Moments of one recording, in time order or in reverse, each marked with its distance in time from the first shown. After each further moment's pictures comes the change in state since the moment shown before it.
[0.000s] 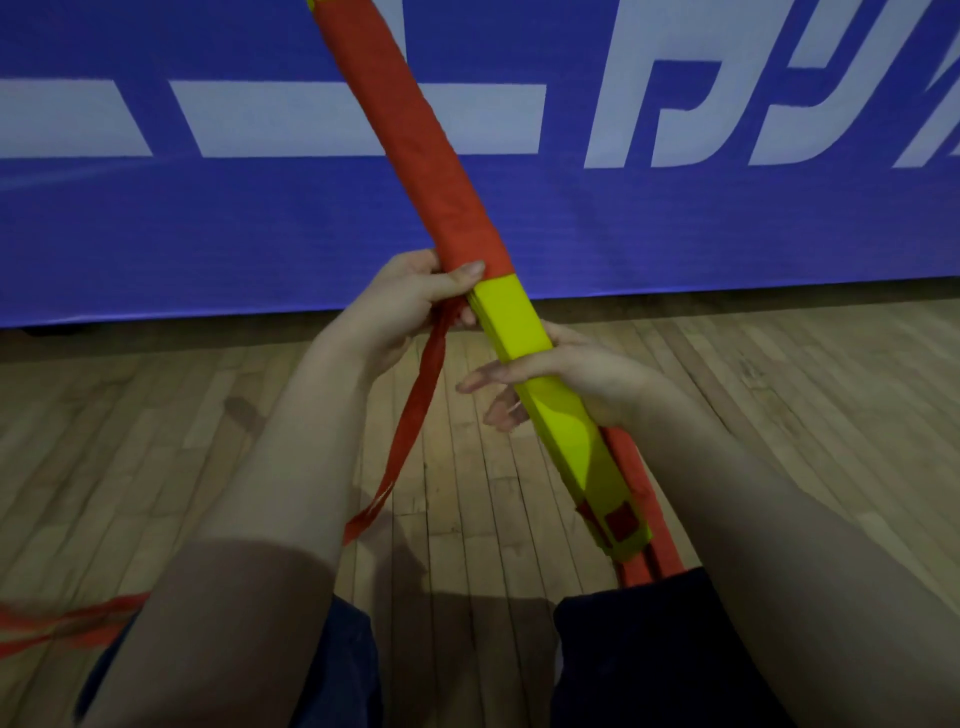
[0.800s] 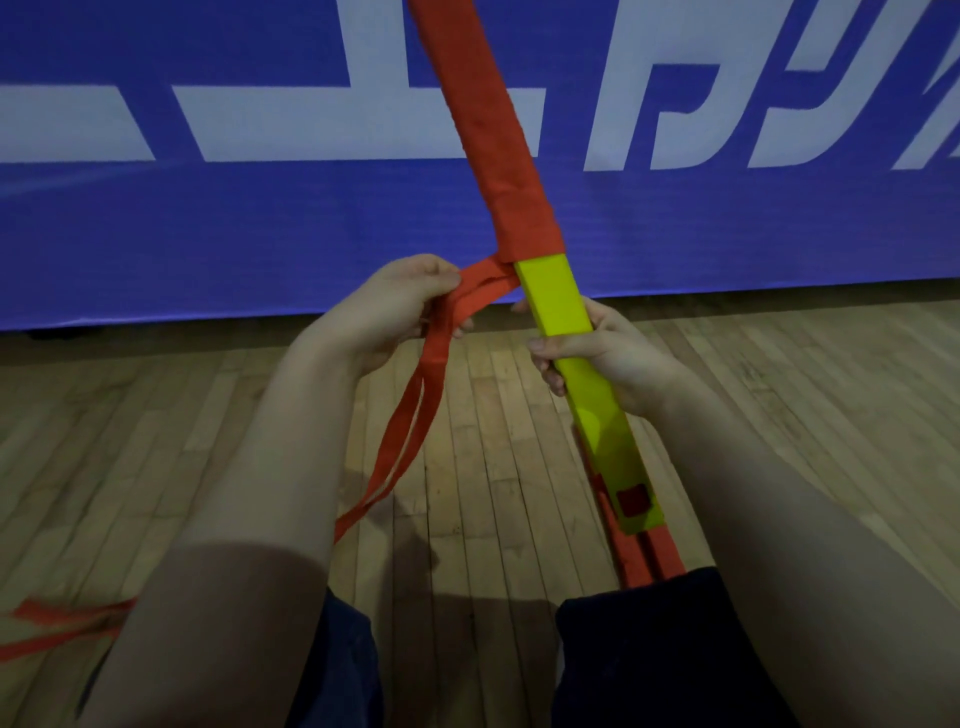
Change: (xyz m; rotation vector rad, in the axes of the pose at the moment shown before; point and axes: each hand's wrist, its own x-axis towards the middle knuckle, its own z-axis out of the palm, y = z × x) left_hand -0.003 0.004 -0.007 0.154 0.059 -0.094; right_hand -0.008 -0.001 -0.022 0.035 0.242 -0.193
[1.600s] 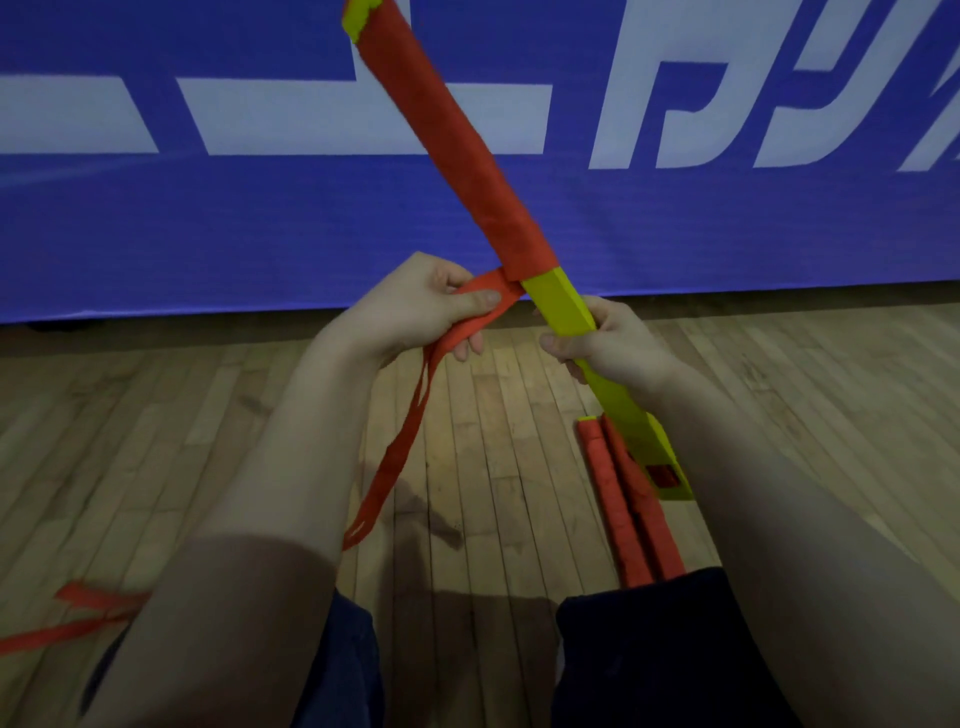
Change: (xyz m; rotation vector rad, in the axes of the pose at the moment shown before) left_hand -0.002 0.001 0.003 0.294 -0.093 0.093; right_hand 0.013 0.010 -0.010 -0.371 0.280 0.028
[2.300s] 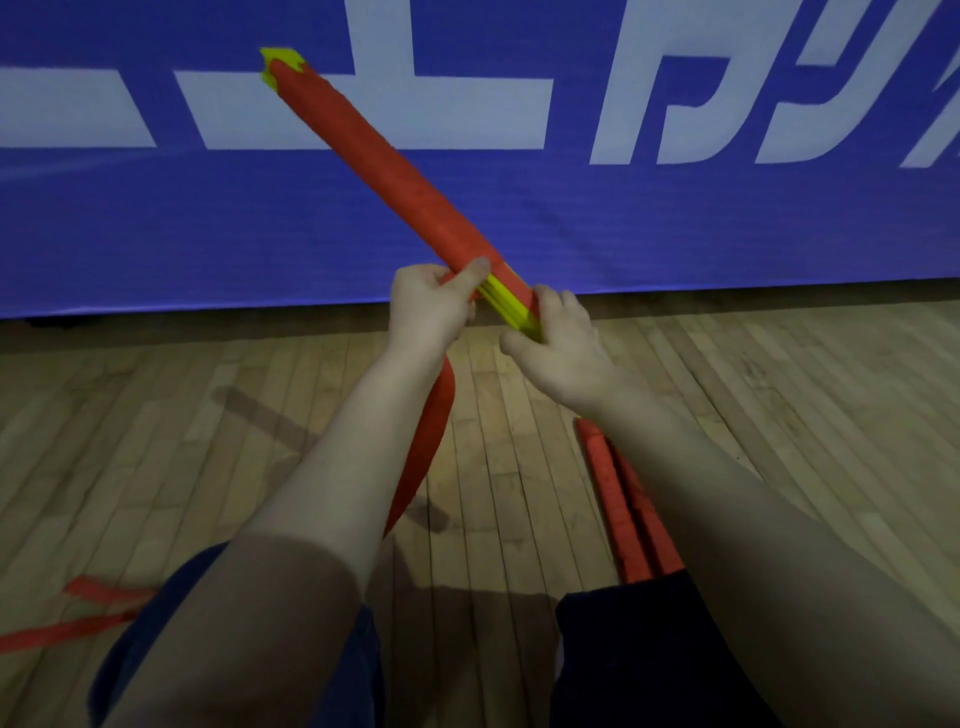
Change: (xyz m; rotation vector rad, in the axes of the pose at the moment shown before) left_hand 0.020 -0.012 0.036 -0.285 0.564 -0.123; right_hand -0.003 -0.011 0.046 -0.646 0.151 -0.109
